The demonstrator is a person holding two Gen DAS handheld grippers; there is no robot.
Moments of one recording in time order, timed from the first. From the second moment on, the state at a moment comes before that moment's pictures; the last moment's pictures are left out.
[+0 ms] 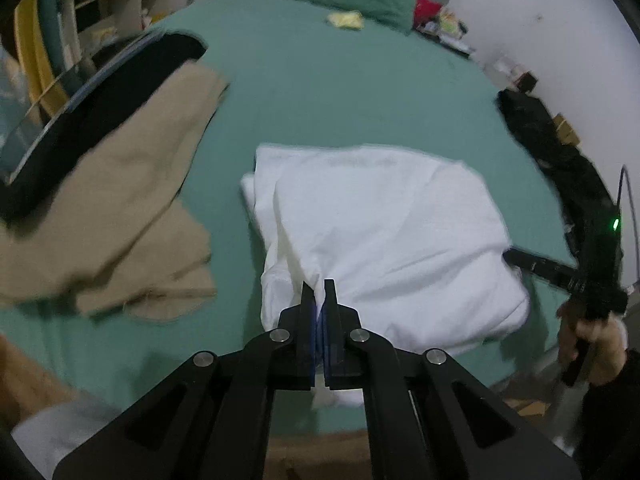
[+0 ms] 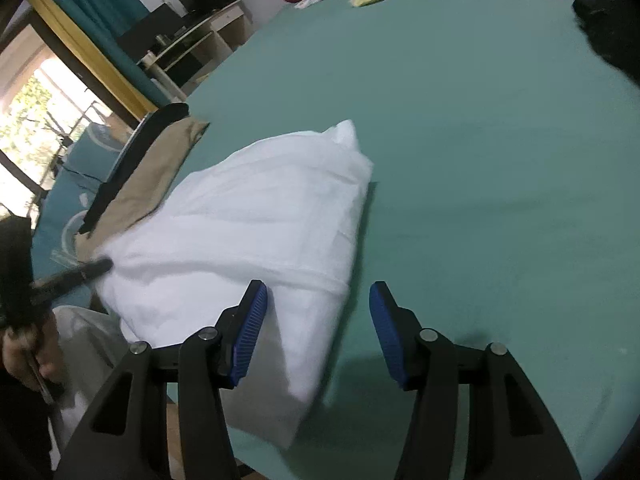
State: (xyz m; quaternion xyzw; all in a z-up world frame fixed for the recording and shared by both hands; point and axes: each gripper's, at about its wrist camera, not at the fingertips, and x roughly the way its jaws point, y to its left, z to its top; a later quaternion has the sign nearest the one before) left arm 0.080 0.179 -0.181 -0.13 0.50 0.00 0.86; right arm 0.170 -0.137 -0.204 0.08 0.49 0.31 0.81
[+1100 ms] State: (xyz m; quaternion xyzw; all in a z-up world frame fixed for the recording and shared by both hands) left arm 0.138 0.108 -0.215 -0.22 0.52 -0.05 0.82; right arm 0.149 -0.234 -0.186 -0.01 0.50 0.25 0.83
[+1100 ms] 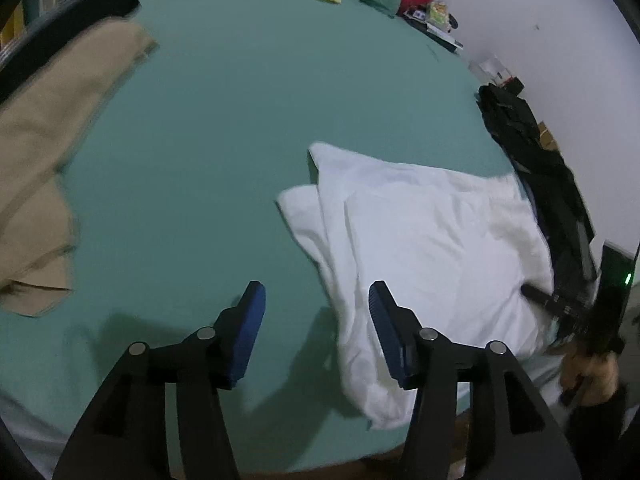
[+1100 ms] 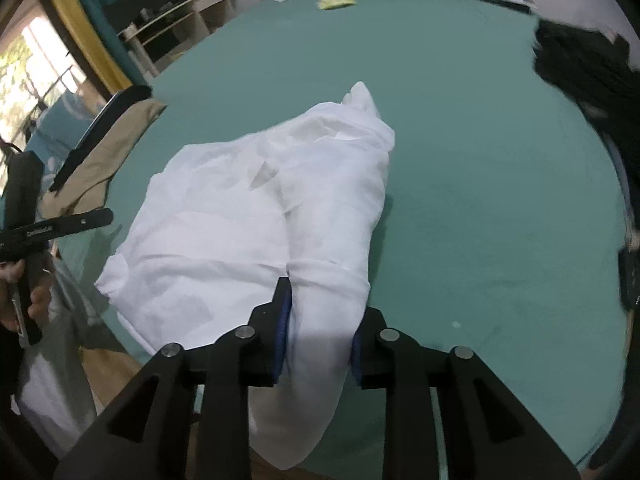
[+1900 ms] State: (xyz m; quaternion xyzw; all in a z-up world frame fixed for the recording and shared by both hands) left arm 0.166 0.007 -0.244 -0.35 0.52 -0.23 0.75; right arm 0.173 -0.236 -0.215 0.06 0.49 0.25 0.83
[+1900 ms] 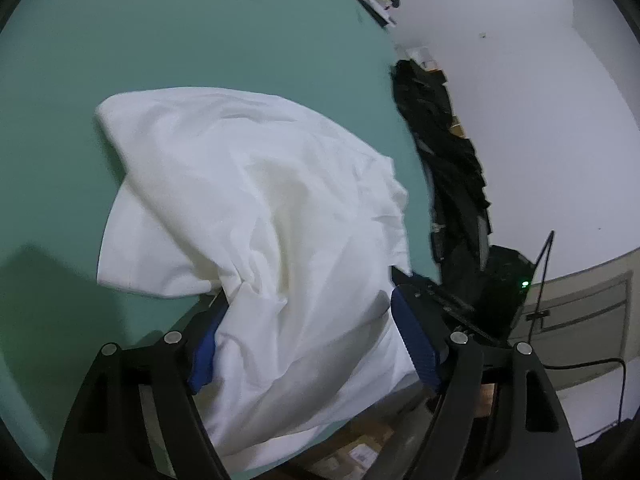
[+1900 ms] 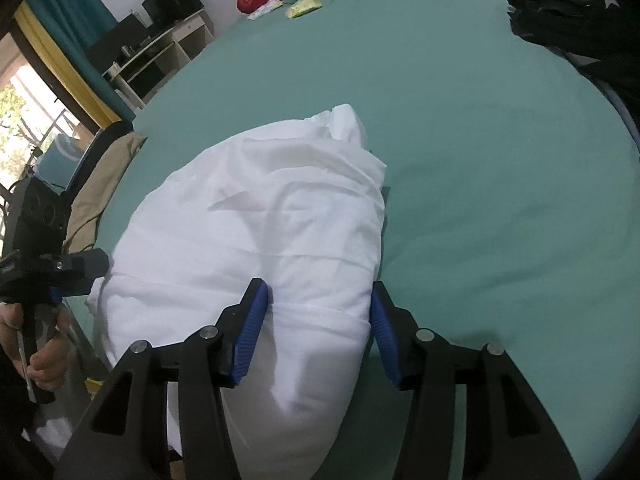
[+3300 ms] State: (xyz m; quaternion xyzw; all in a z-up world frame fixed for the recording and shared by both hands) left arm 0.164 -0.065 -0.231 -0.14 0.52 -0.17 0.83; right arm 0.160 -0.243 -0.228 0.14 0.47 0.27 0.82
